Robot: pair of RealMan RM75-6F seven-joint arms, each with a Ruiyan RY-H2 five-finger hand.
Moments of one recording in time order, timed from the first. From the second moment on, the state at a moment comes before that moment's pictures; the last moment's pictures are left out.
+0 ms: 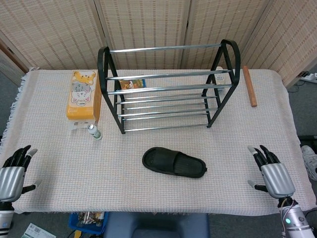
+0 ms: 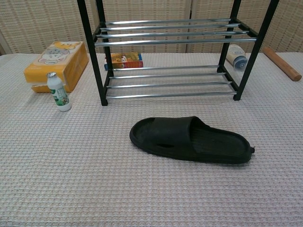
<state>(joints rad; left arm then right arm) -0.11 -1.15 -0.05 -1.62 1.46 1.47 0.19 0.12 -1.17 0.01 -1.63 -1.58 1.39 -0.12</state>
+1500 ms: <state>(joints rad) -0.08 -1.13 -0.03 -1.57 1.43 1.44 0.14 0.50 -1.58 0.12 -1.56 -1.20 0.91 -0.33</state>
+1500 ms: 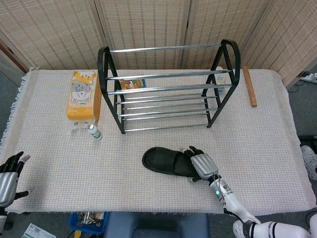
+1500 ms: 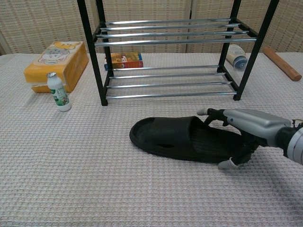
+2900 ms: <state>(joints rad) -0.11 -1.15 -0.03 -1.56 1.45 1.40 0.15 0.63 -1.65 0.33 -1.42 -0.89 1.00 -0.34</state>
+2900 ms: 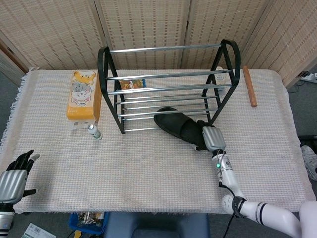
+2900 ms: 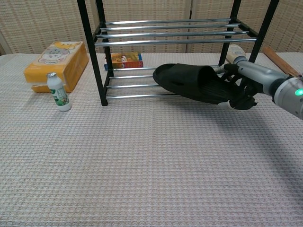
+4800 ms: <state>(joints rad) -0.10 -1.14 -0.01 -1.55 1.42 1.38 0.14 0.81 -1.74 0.30 -1.30 -0.82 0.92 -0.33</state>
